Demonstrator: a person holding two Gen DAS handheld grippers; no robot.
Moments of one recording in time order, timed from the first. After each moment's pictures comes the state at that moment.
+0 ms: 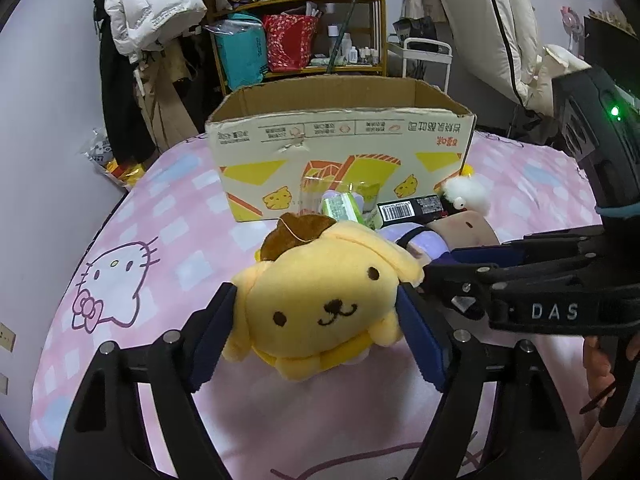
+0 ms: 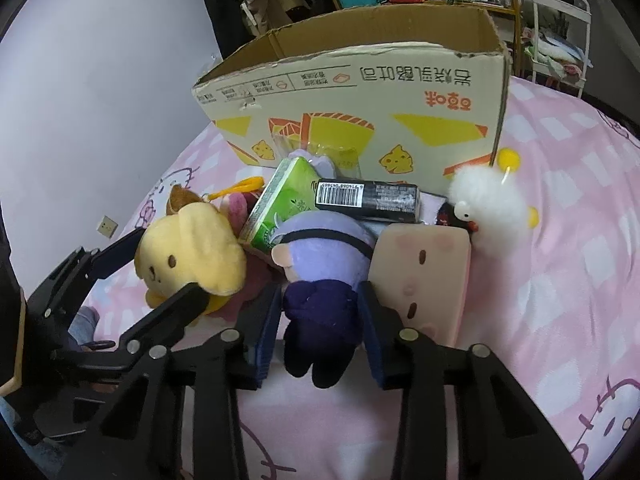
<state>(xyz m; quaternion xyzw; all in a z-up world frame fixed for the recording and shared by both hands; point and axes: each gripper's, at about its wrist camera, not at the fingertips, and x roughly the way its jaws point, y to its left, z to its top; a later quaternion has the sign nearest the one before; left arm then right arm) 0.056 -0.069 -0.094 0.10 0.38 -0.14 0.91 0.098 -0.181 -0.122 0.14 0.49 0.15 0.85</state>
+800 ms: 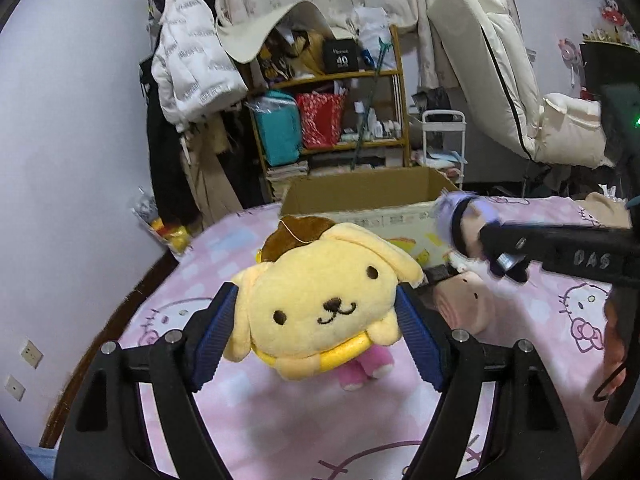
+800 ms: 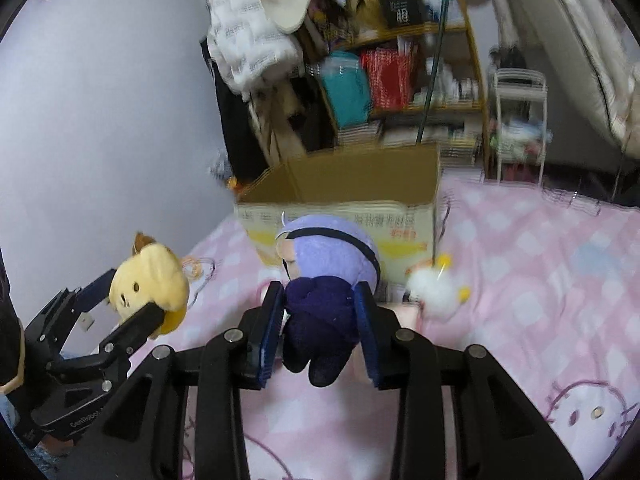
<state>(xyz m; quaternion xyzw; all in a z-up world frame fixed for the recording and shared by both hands) -0.004 -0.040 -0.025 0.11 0.24 -0.10 0.96 0.031 -0.196 -0.033 0.13 0.30 0.10 0.94</state>
